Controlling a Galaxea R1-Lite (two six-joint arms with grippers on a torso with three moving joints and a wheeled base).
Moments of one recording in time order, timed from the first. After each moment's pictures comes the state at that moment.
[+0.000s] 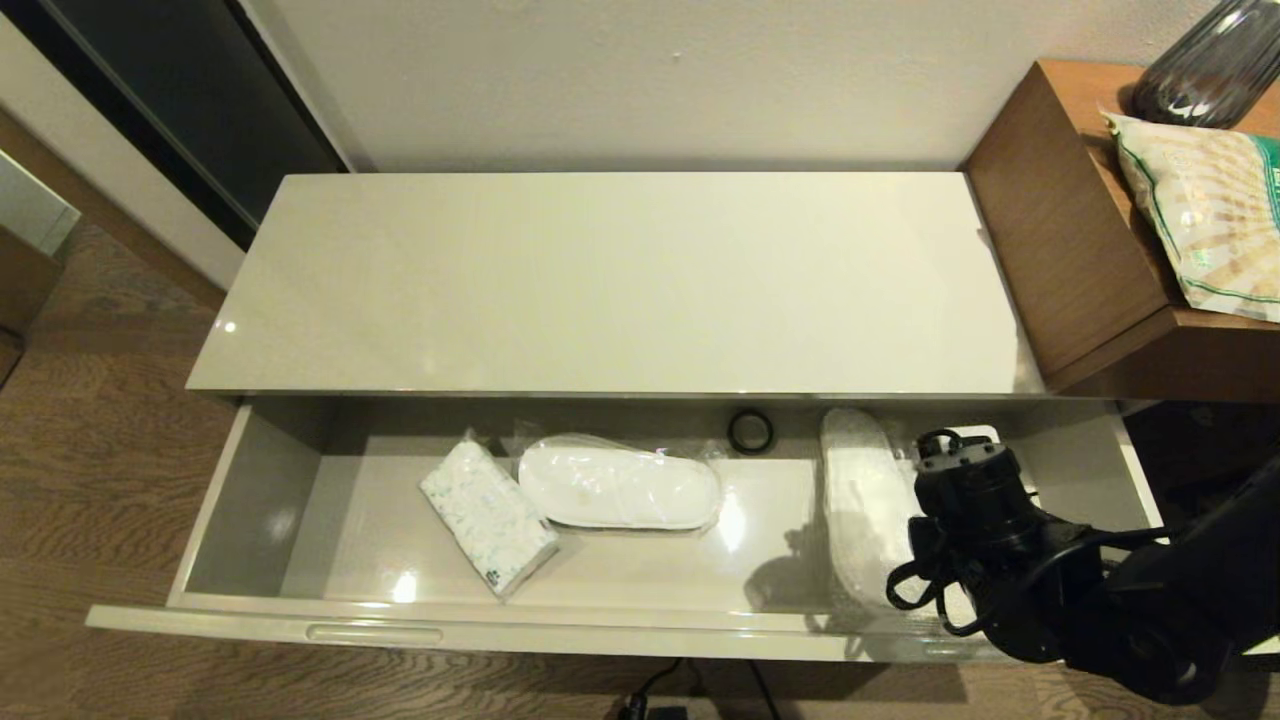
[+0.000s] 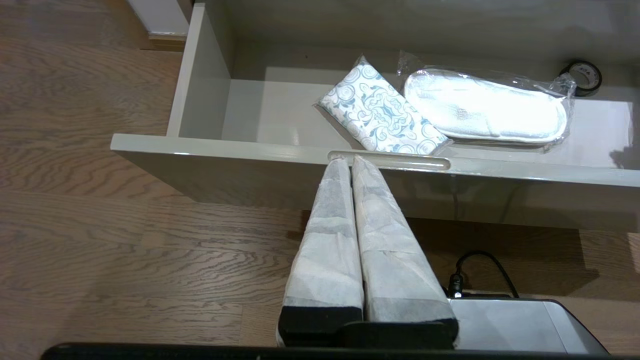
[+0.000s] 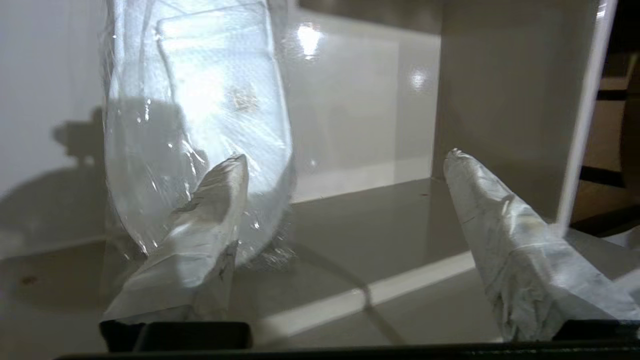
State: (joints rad) left arm -0.01 0.00 0.00 0.01 0.01 -0.02; right arm 0.48 1.89 -0.57 -0.64 -0.82 0.17
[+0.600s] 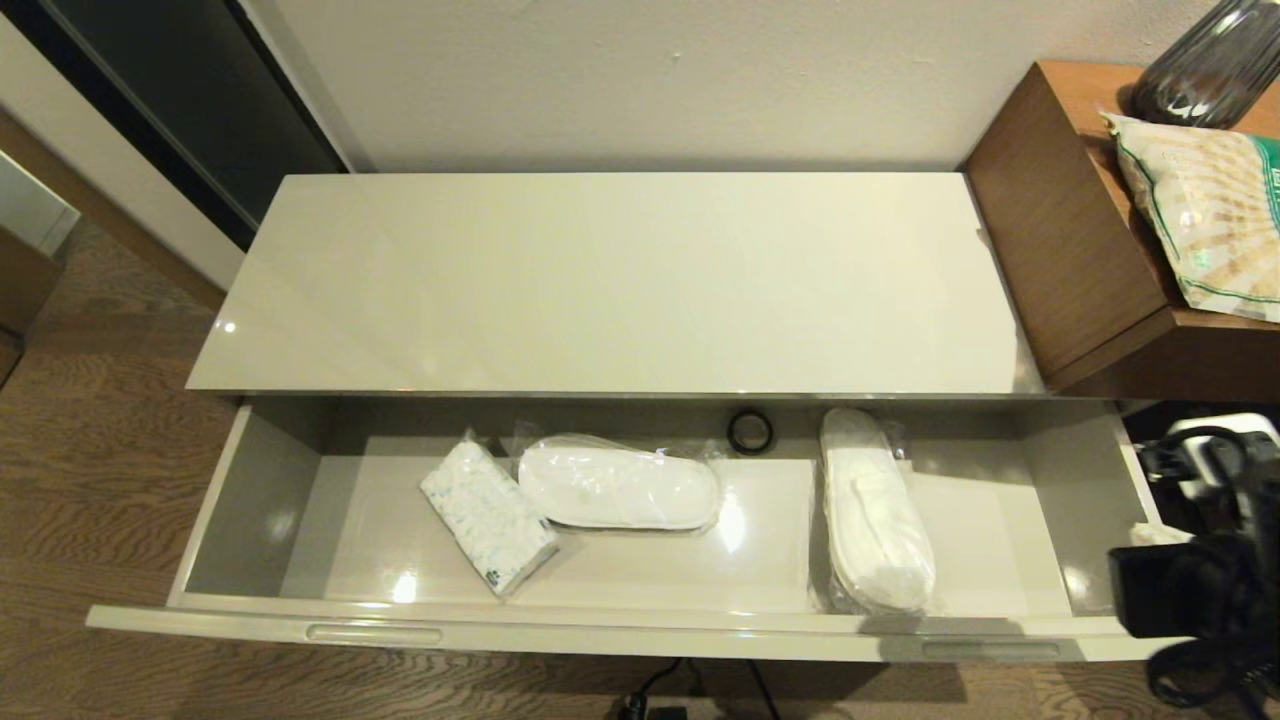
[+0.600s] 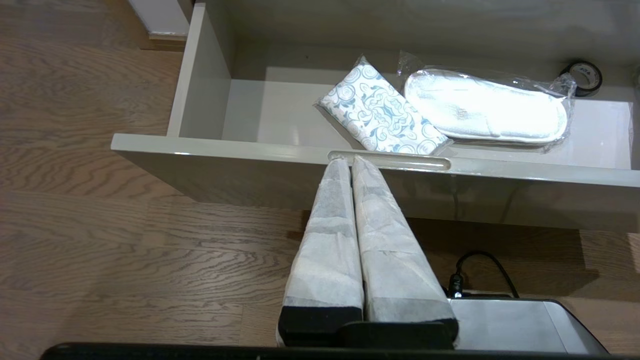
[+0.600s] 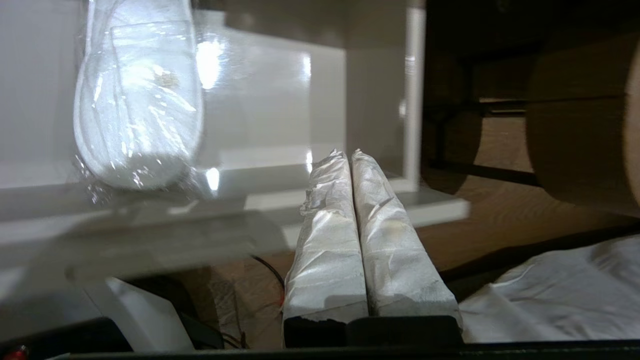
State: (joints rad) left arm -0.01 0.00 0.00 0.01 0.01 -0.02; right arm 0.50 1.21 -0.43 -0.22 -0.81 0.08
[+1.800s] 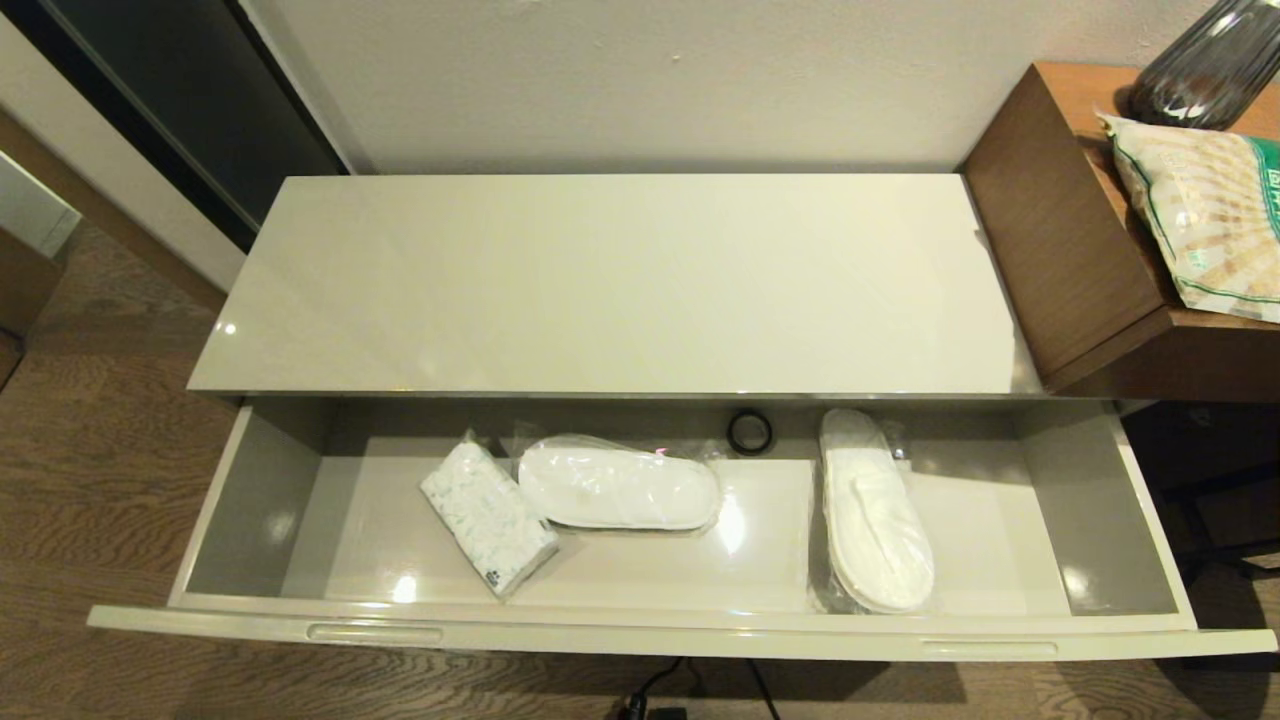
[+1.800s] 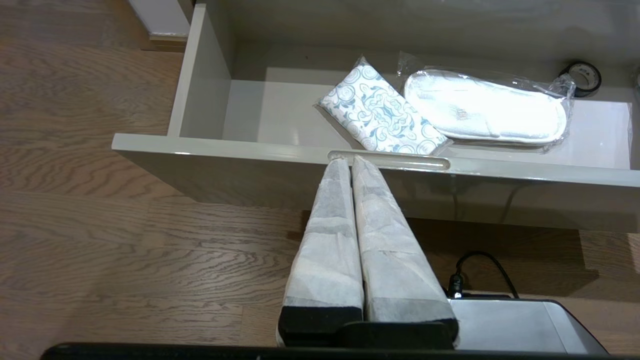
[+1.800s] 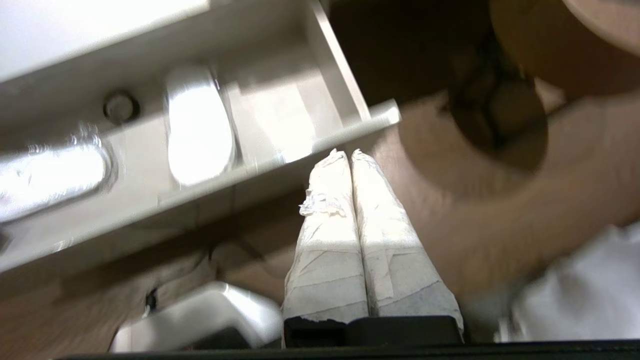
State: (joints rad) left arm -0.01 0.00 0.00 0.01 0.01 -0.02; right arm 0.00 0.02 -0.74 0.83 -0.32 0.22
